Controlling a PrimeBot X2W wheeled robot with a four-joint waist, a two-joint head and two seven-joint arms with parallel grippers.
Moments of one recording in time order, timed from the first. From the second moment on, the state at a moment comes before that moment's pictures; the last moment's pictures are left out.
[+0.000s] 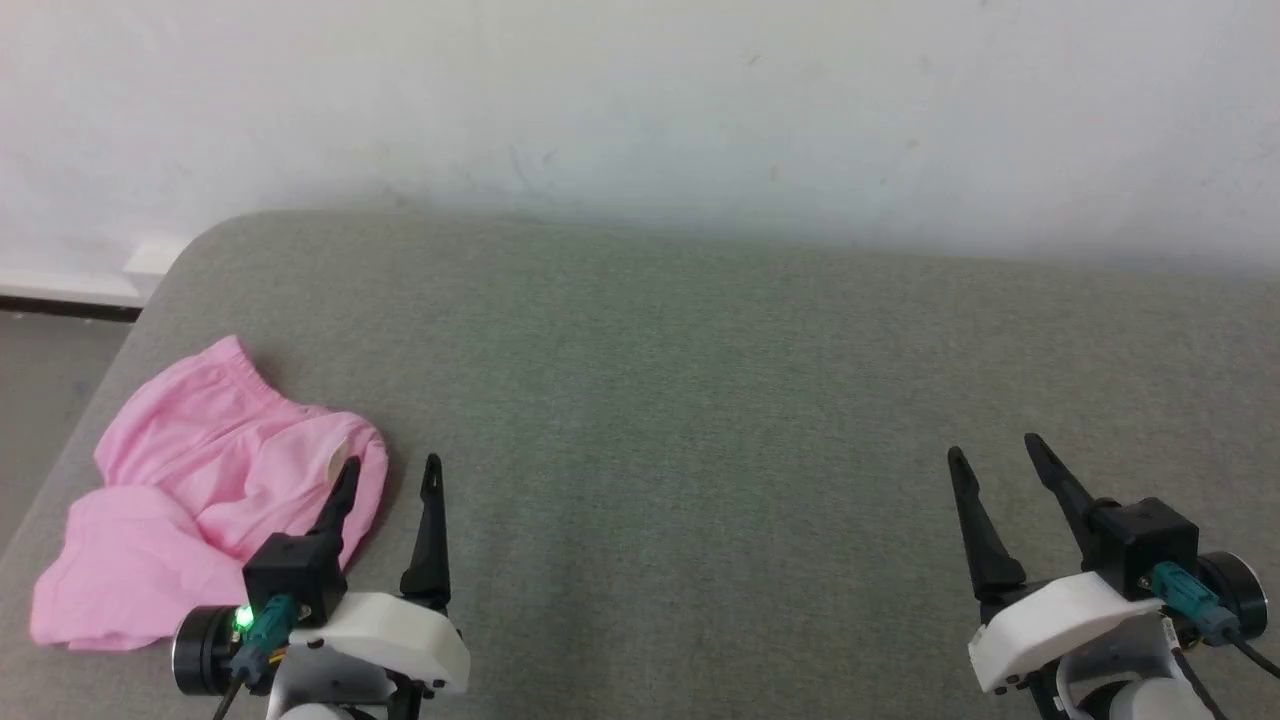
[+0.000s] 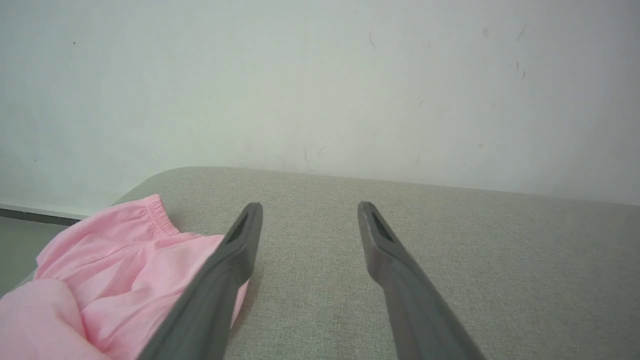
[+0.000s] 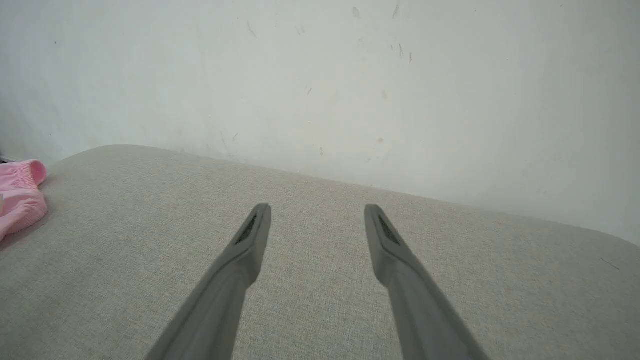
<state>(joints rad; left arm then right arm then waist) 0.01 0.05 -0.02 0.02 -0.09 0.00 -0.07 0.01 -0.05 0.01 0.04 0.05 0.13 -0.06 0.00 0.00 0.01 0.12</state>
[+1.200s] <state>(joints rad) -0.01 0.05 -0.04 0.03 -0.20 0.02 -0.15 -0.01 -0.05 0.05 0.02 0.05 0.13 -0.11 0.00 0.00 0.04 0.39</state>
